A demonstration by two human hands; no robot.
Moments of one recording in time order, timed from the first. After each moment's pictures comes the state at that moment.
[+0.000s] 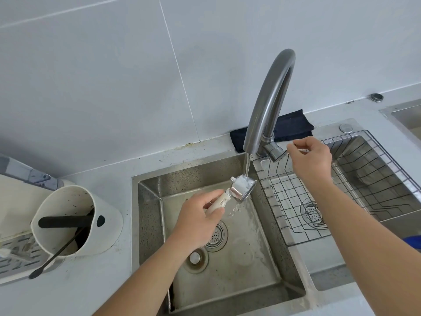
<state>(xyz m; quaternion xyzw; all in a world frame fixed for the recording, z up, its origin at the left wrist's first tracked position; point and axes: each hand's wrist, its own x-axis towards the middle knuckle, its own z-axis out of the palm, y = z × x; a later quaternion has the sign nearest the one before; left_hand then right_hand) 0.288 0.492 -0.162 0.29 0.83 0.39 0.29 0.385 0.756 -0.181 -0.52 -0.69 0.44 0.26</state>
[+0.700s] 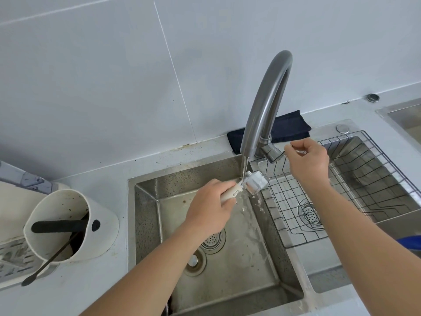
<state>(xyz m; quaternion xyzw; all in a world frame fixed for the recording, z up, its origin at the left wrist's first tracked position) 0.286 0.534 -0.157 0.38 0.84 0.30 0.24 0.385 0.756 -0.183 -0.52 -0.68 0.44 0.26</state>
